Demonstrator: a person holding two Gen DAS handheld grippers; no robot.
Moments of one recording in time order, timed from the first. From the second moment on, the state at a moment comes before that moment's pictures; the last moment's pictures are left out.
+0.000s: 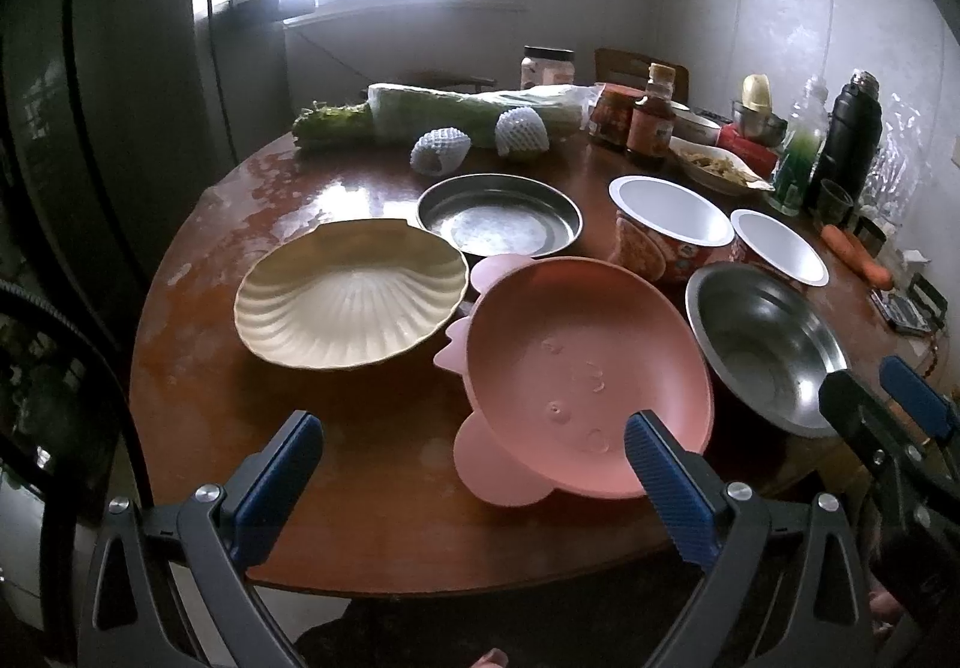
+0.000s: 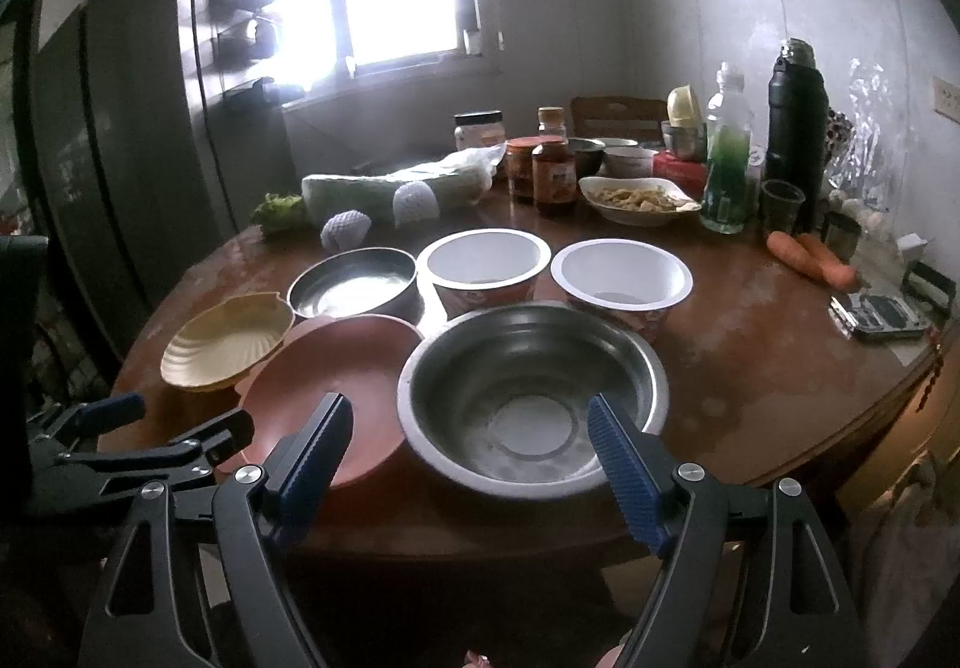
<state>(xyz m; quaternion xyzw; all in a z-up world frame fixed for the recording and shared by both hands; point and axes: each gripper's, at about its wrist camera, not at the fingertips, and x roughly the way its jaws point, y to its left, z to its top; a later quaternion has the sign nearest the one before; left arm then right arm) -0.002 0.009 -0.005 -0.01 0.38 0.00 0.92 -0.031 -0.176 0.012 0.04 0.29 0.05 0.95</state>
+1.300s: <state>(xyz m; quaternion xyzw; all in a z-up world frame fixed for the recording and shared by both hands) -0.002 0.011 0.001 -0.01 0.38 0.01 0.93 -0.028 -0.173 0.010 0.03 0.30 0.05 0.95</state>
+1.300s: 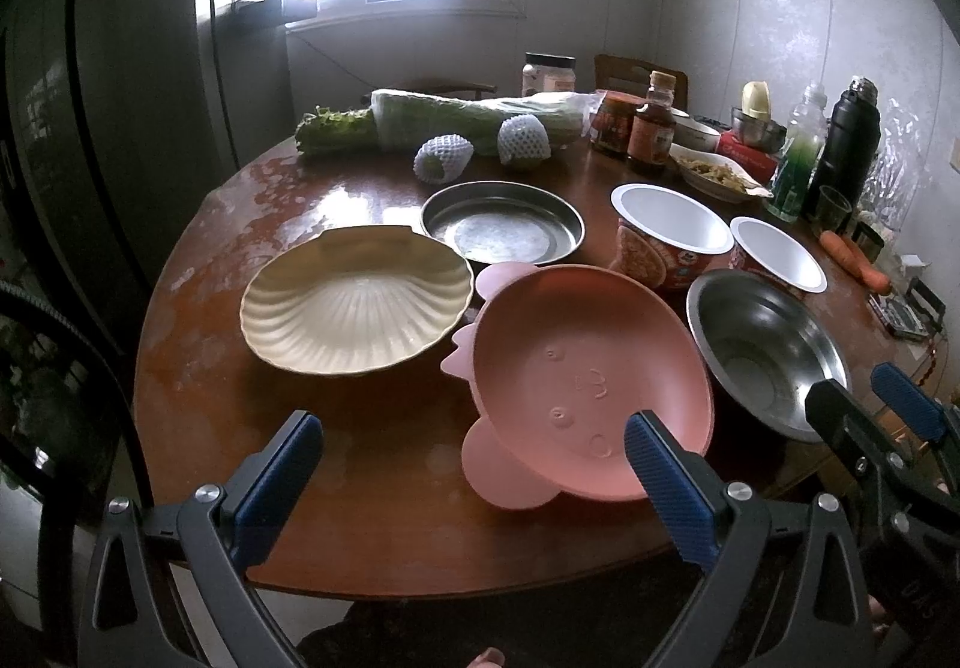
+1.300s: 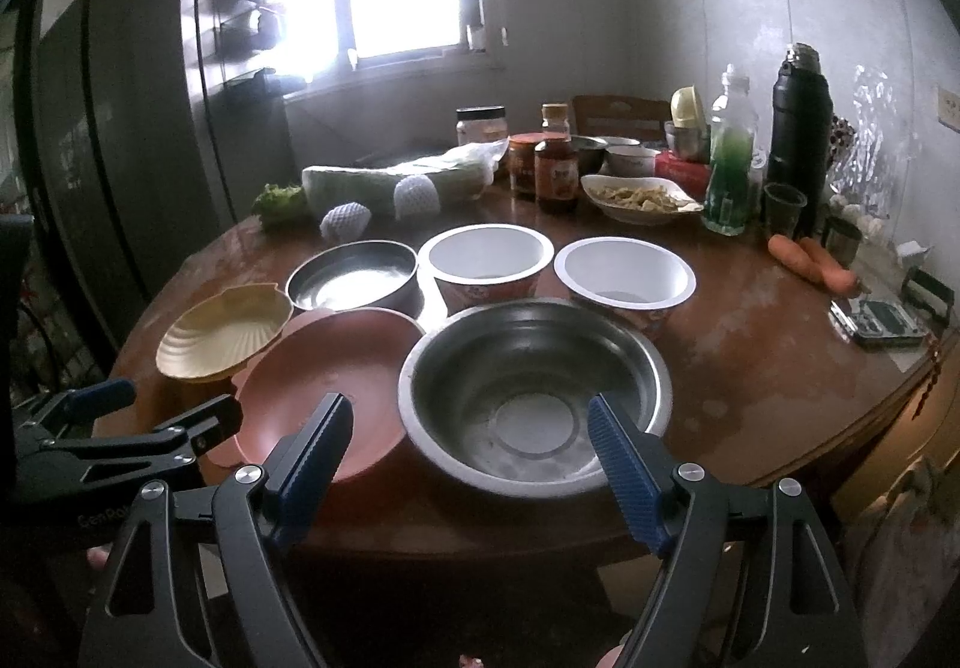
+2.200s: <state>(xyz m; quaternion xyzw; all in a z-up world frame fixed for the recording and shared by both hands) 0.021 0.130 -0.006 -0.08 0.39 0.08 0.91 0.030 -0.096 0.027 0.00 0.31 0.15 0.94</state>
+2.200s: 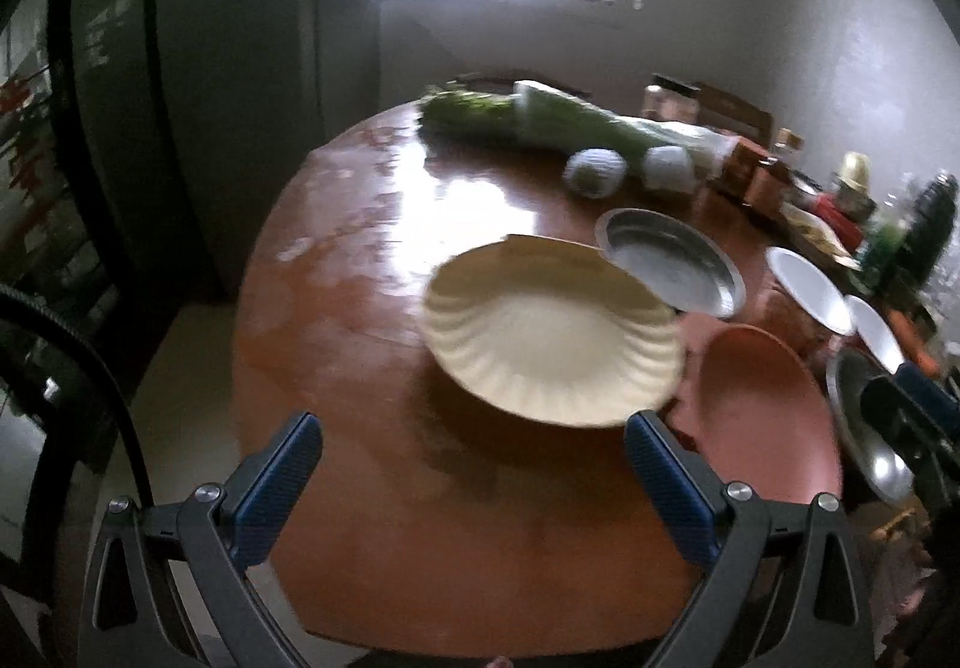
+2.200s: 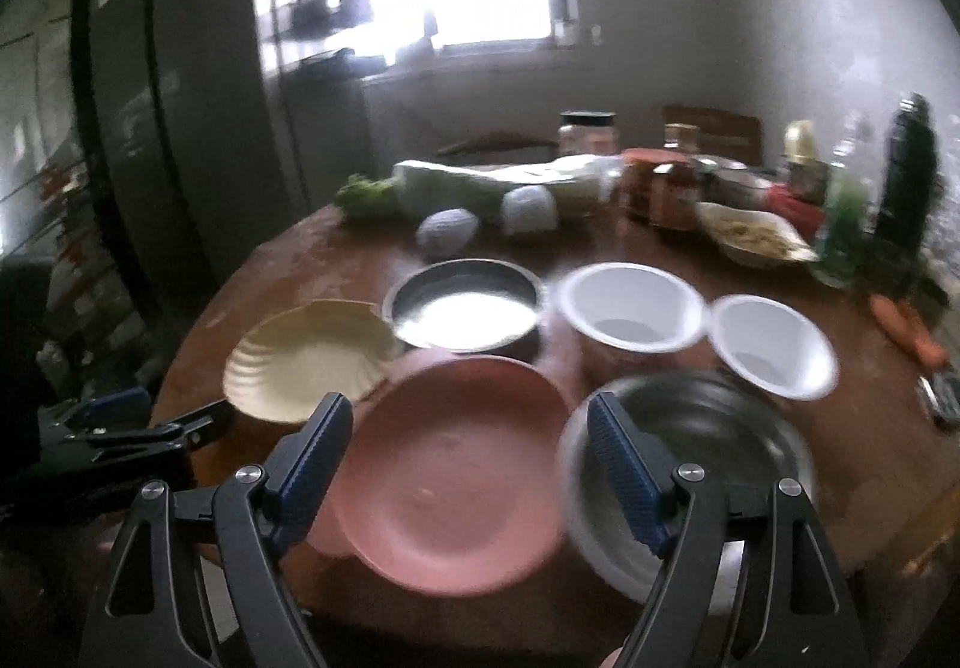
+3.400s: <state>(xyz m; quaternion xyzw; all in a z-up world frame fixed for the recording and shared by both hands) 0.151 0.161 -0.039 -0.03 0.49 0.02 0.87 0.127 -0.018 -0.012 -0.01 0.44 0.18 0.88</state>
